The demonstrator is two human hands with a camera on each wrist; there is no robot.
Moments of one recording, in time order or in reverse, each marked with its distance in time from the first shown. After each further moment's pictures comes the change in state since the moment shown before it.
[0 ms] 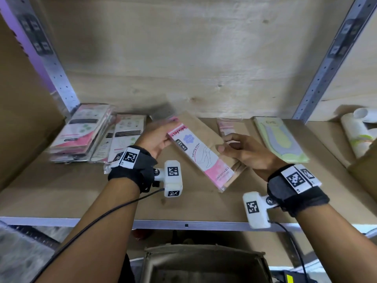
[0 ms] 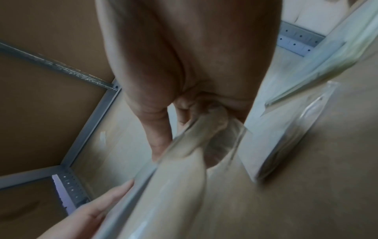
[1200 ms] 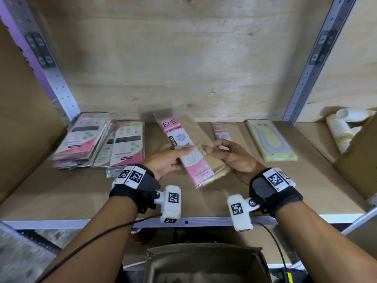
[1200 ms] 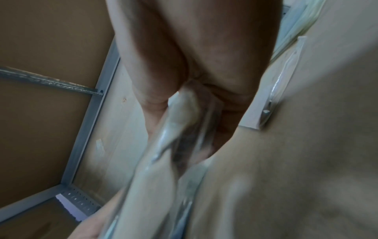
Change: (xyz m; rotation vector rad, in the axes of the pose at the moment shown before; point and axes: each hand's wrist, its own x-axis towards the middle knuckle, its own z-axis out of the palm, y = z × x) left_hand -0.039 -0.026 0.007 0.233 -0.312 -0.129; right_hand -0.003 0.011 0.027 0.325 0.010 0.004
